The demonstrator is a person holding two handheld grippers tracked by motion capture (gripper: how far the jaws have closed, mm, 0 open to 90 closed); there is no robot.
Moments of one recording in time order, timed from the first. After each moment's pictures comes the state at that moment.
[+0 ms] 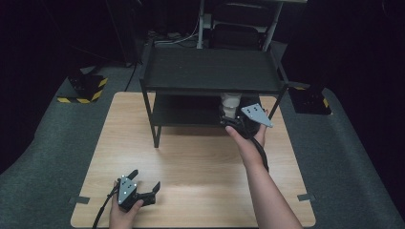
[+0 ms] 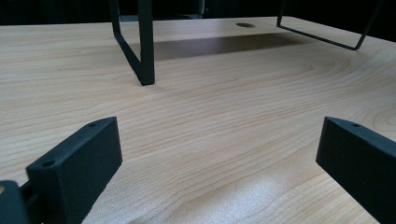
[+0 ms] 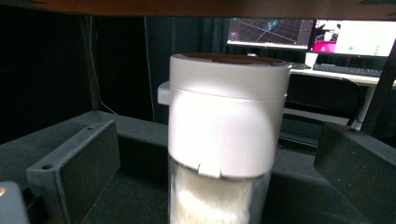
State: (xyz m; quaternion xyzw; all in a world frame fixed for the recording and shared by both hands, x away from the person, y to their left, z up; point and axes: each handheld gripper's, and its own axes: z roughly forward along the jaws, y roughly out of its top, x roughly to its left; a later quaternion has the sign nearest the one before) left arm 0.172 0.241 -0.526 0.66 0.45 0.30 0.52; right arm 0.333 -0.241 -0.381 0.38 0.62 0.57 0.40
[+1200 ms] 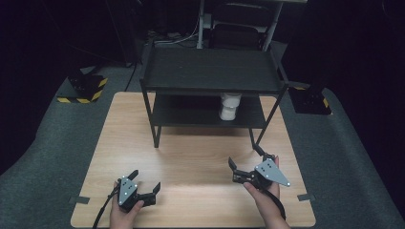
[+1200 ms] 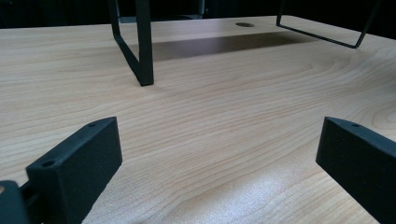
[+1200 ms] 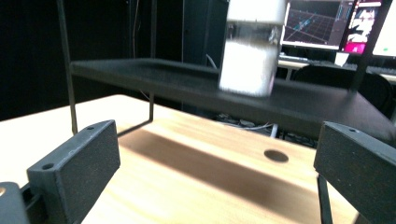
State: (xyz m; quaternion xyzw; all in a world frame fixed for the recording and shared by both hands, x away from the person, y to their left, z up) left arm 0.171 0.239 -0.527 0.67 0.45 0.31 0.51; right arm 0.225 -0.308 -0.465 0.32 0.64 0.59 0.37
